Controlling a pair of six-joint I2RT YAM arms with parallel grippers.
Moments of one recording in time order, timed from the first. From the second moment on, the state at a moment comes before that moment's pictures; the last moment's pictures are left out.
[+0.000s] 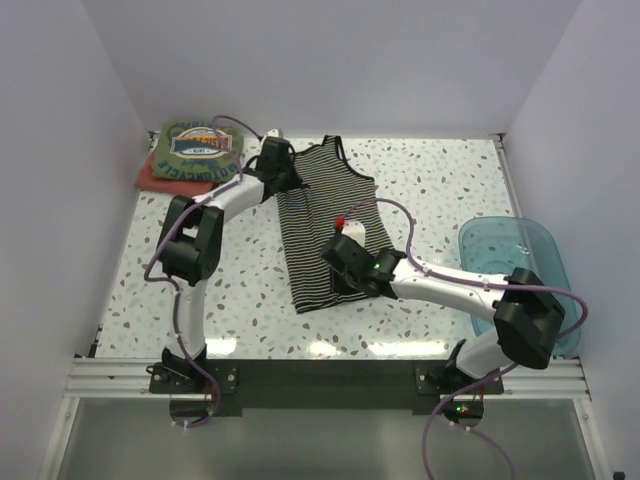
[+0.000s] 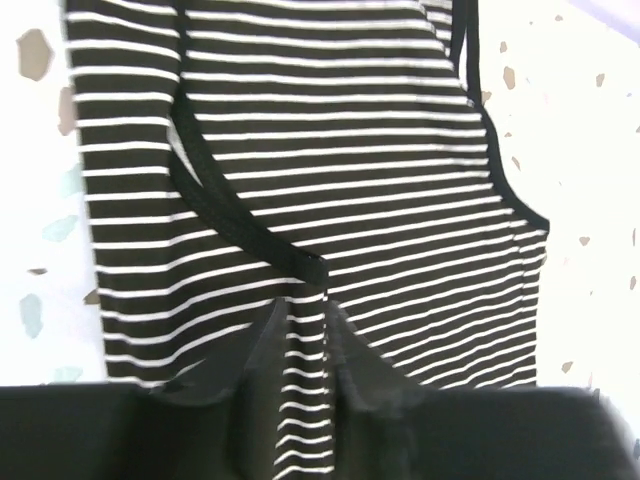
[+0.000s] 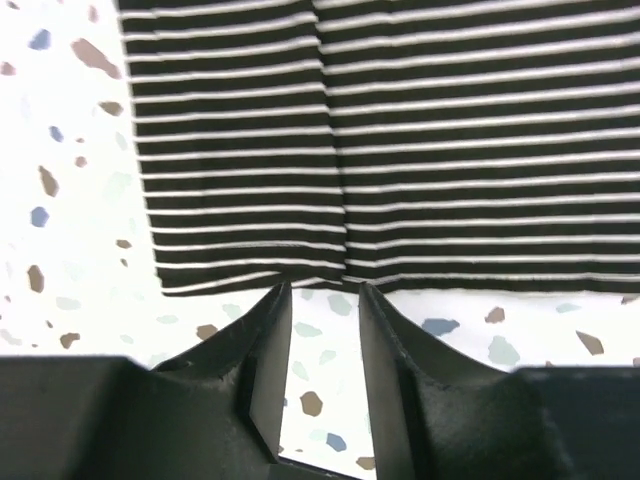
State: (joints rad) left arm -0.38 2.14 1.58 -0.12 -0.07 -0.67; right arm 1.00 1.48 0.97 -0.51 0.33 0.82
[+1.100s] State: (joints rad) left arm -0.26 2.26 1.68 -0.17 -0.03 -0.53; right arm 1.25 1.90 1.20 -0.21 0.24 0.84
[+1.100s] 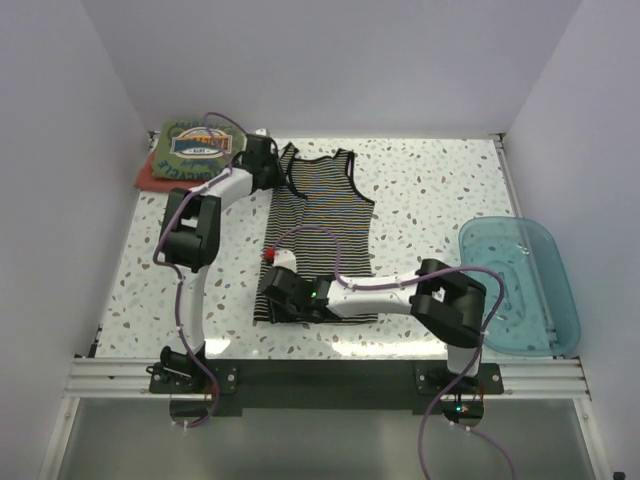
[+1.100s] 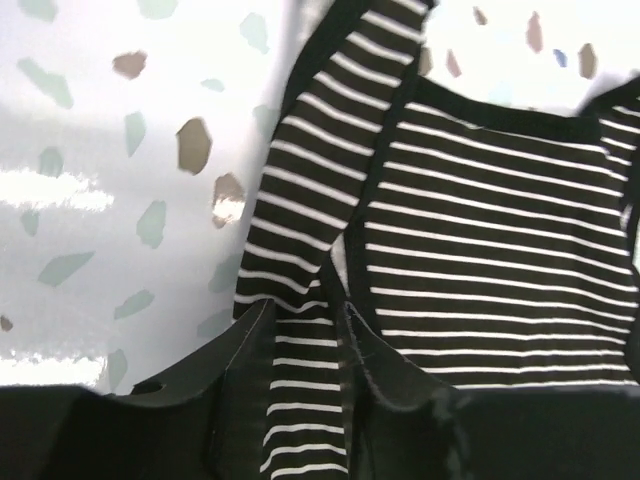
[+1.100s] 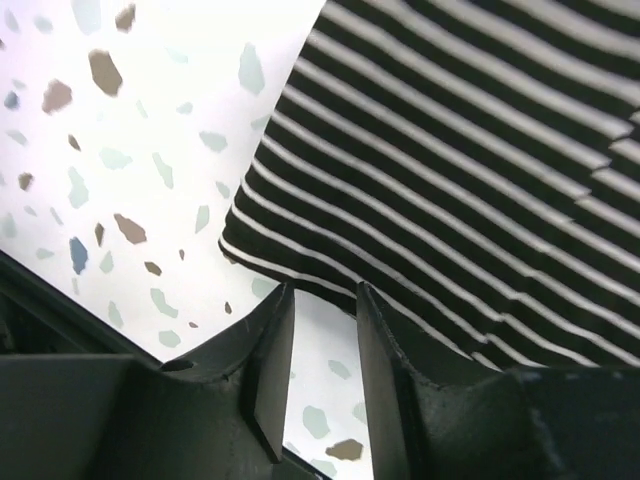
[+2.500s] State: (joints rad) left arm -1.05 1.80 1.13 -0.07 -0.04 -0.63; right arm 0.29 2.16 1.59 -0.39 0.01 0.55
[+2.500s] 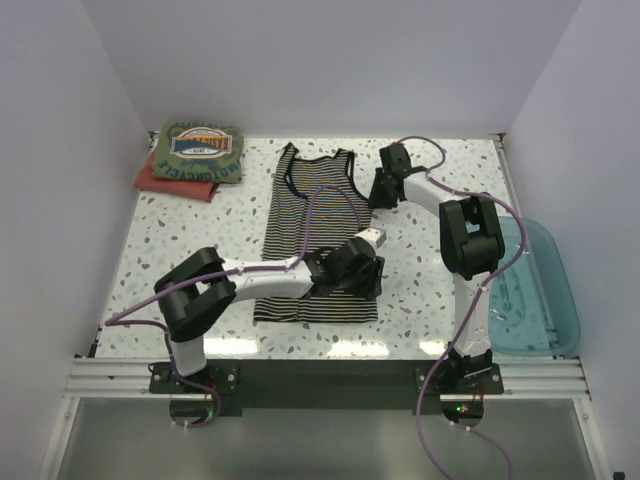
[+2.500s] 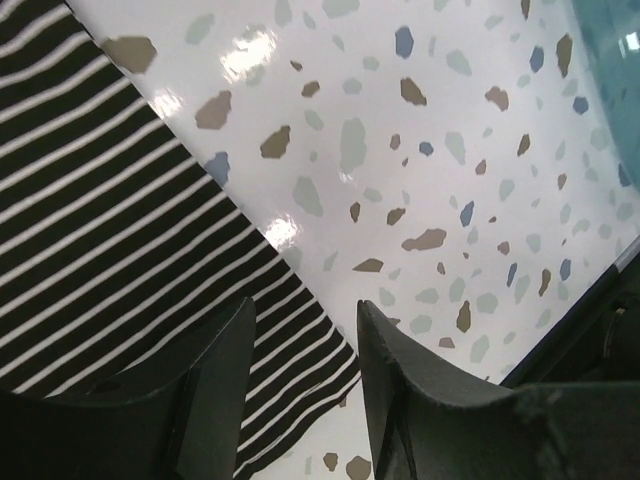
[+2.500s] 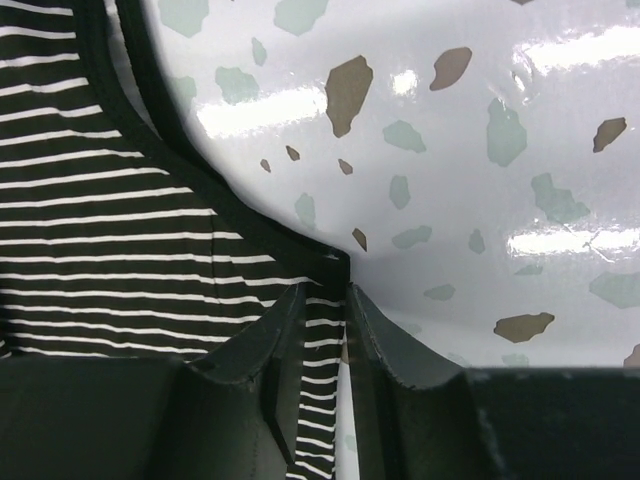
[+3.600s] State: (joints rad) left arm -1.21 1.90 1.16 -0.21 -0.23 -0.65; right arm 0.29 2.14 1.55 -0.36 0.04 0.54
